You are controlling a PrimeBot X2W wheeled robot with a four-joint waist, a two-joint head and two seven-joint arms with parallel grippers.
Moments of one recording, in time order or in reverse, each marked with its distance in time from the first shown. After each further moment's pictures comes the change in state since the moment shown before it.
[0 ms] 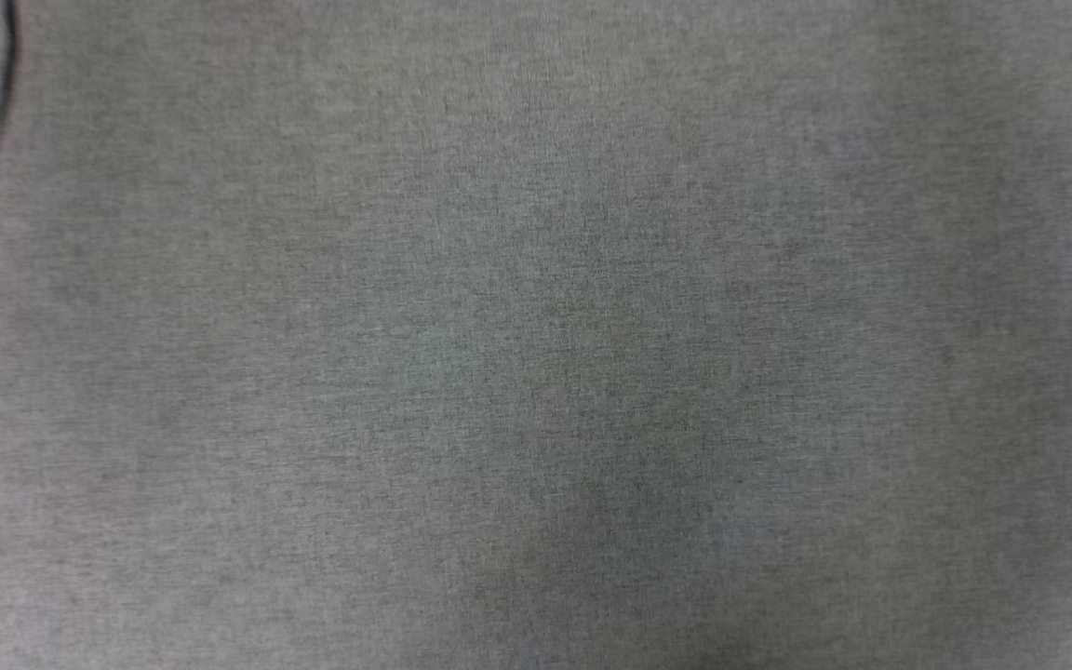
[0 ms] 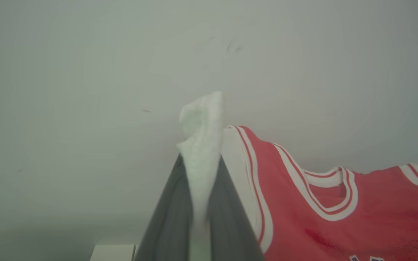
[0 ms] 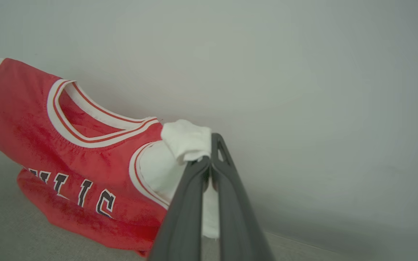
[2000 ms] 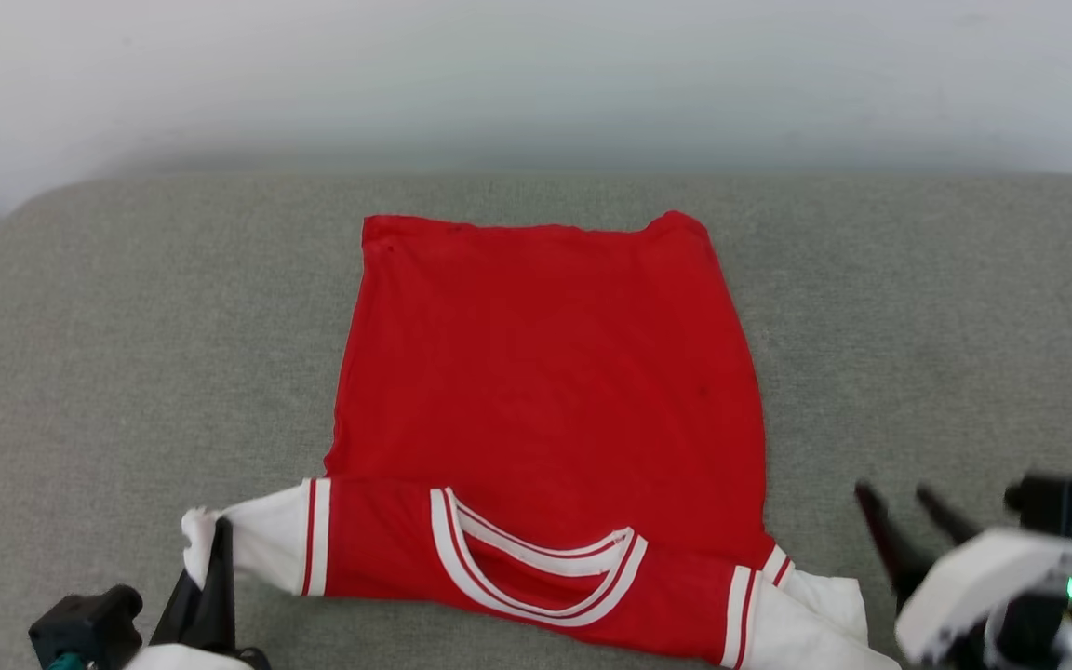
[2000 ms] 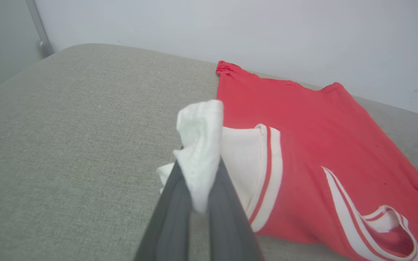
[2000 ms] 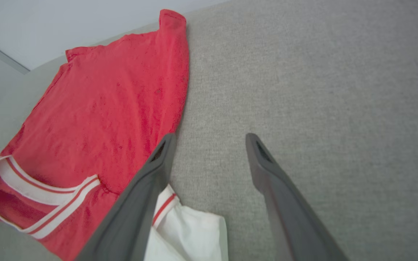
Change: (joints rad) left arm 1.646 0.035 0.079 -0.983 -0.031 0.401 -0.068; right arm 1.546 0.071 -0.327 -0.818 0.049 0.000 0.256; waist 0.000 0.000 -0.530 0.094
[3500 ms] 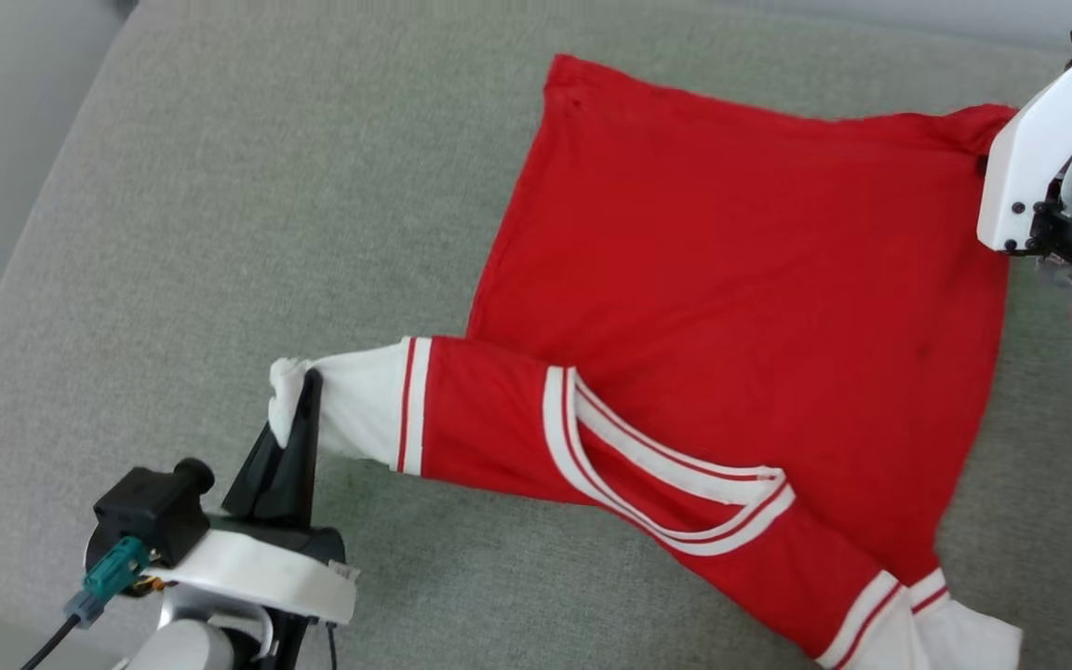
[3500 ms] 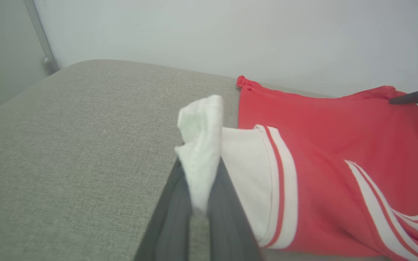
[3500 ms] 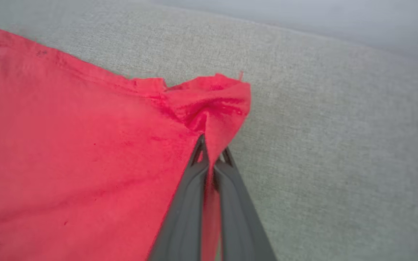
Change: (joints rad) left arm -0.275 -0.114 -0.034 0.040 0.131 -0.189 -0.025; right arm -1.072 -0.152 -0.021 0.890 -0.260 0.000 0.278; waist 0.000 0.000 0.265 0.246
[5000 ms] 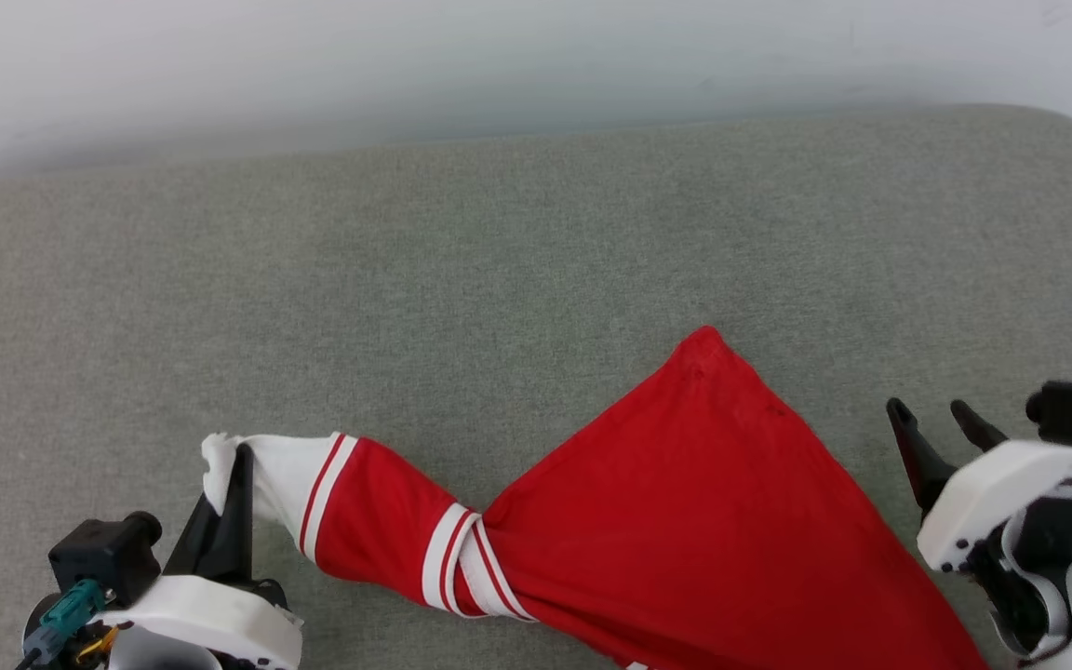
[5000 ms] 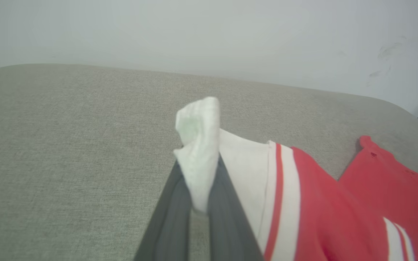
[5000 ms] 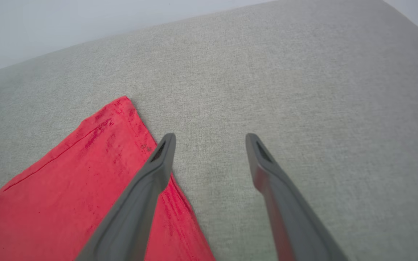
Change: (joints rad) left arm 0.150 0.072 0.054 0.010 -0.047 0.105 0.066; right arm 0.862 0.064 0.013 -0.708 0.229 0.000 -0.351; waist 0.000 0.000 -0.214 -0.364
